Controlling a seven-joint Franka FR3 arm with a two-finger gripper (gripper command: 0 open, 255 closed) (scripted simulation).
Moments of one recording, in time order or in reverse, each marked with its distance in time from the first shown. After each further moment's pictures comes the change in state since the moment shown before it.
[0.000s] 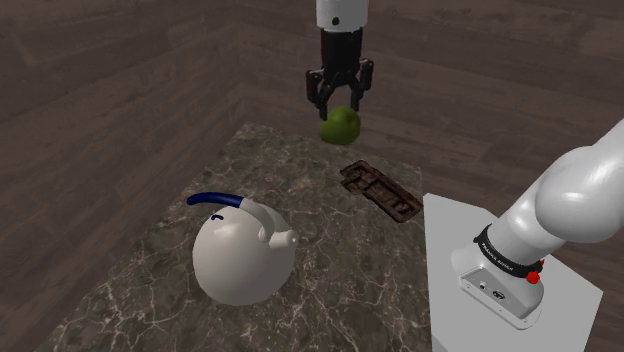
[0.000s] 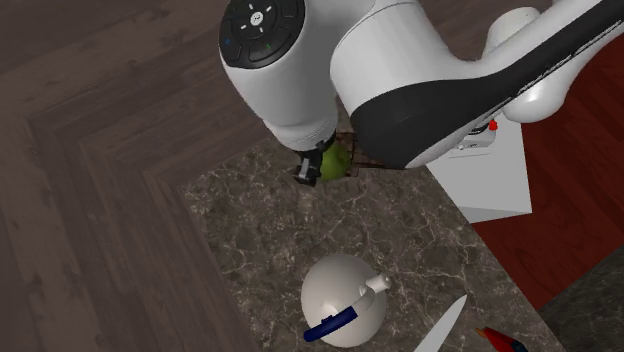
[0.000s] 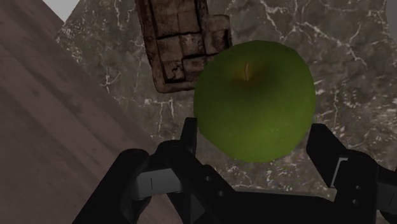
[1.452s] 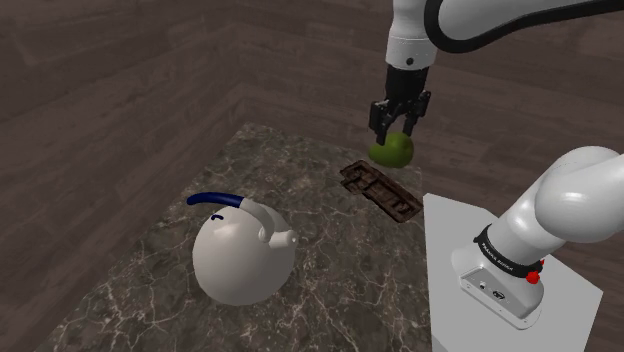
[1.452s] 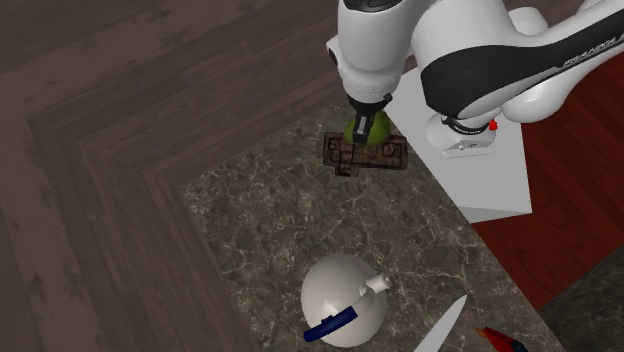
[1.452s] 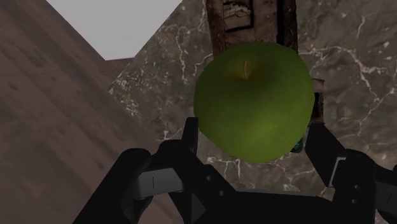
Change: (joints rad) arm -0.009 -0.397 -0.119 -0.479 0.075 0.092 -0.199
